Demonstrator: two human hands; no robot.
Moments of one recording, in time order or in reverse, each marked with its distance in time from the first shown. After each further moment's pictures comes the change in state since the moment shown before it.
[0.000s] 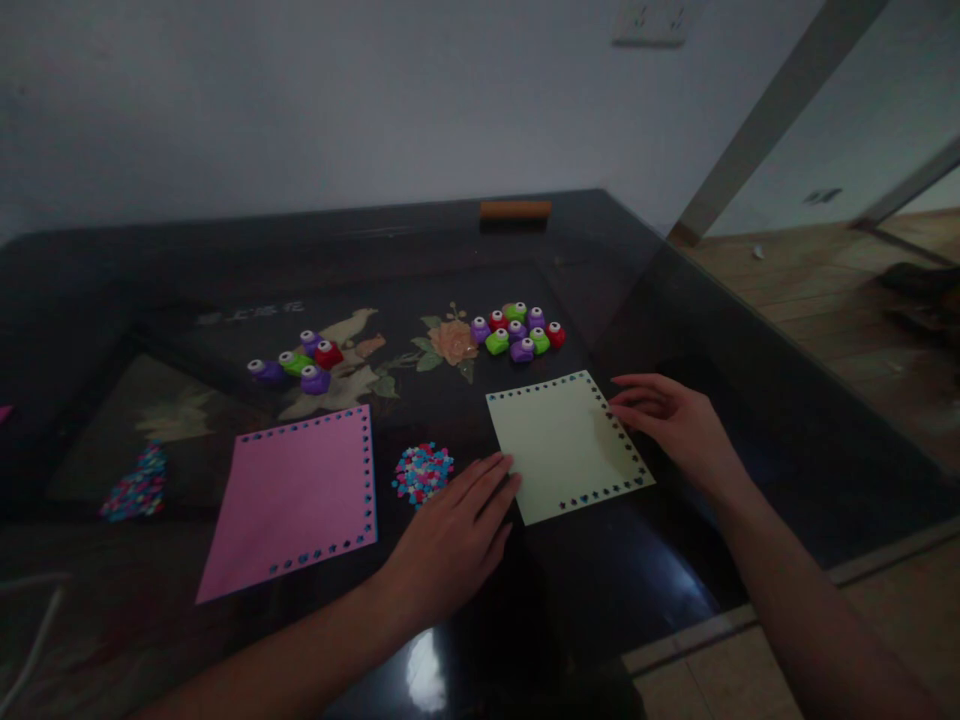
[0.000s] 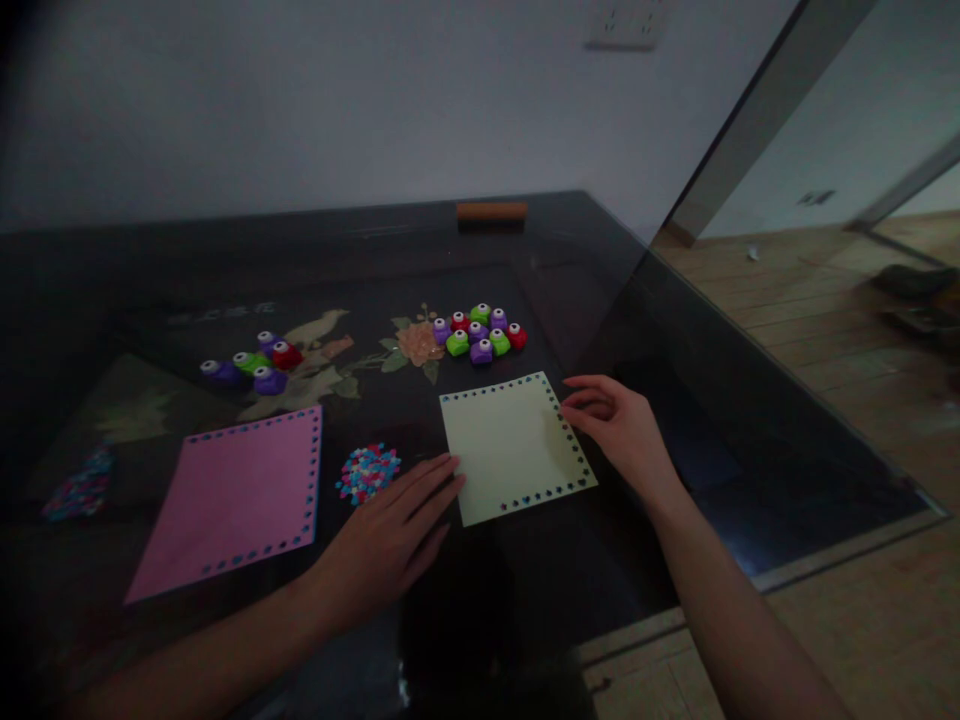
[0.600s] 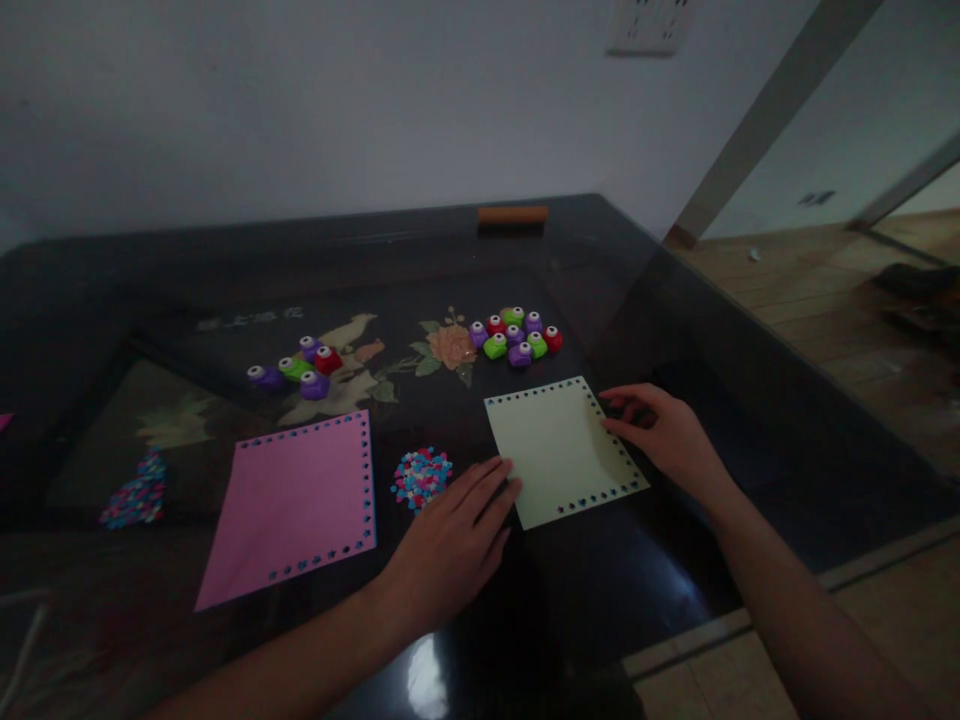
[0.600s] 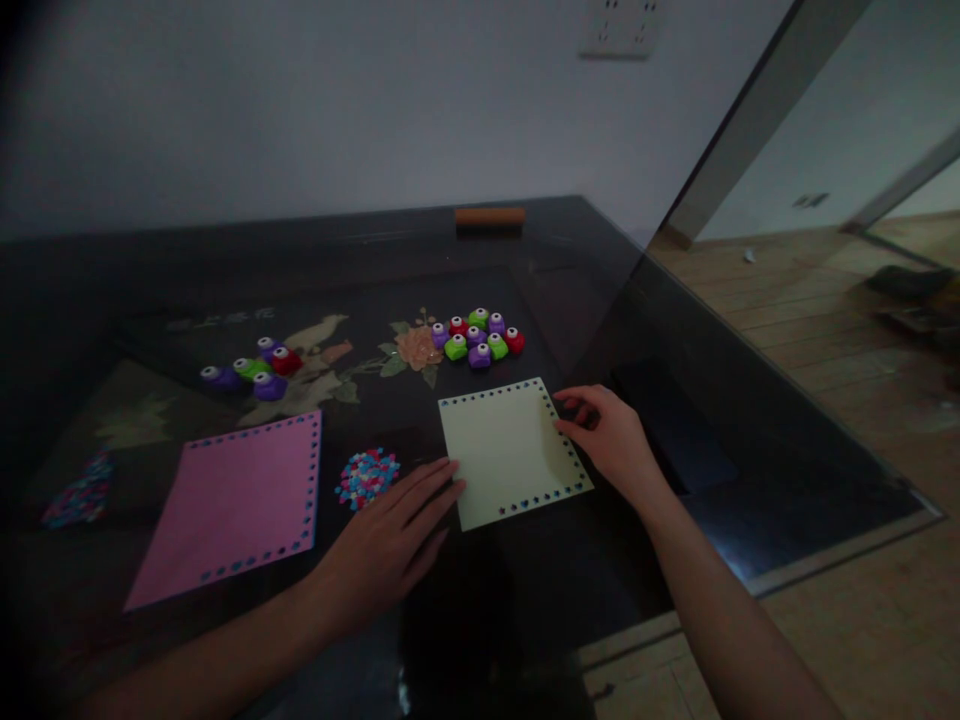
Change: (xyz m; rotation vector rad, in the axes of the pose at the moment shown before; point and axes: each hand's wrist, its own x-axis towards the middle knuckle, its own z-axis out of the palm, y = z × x) left_hand 0.000 0.000 0.000 -0.007 0.005 -0.002; right_hand 0.002 0.002 0.002 -0.383 0.000 -0.203
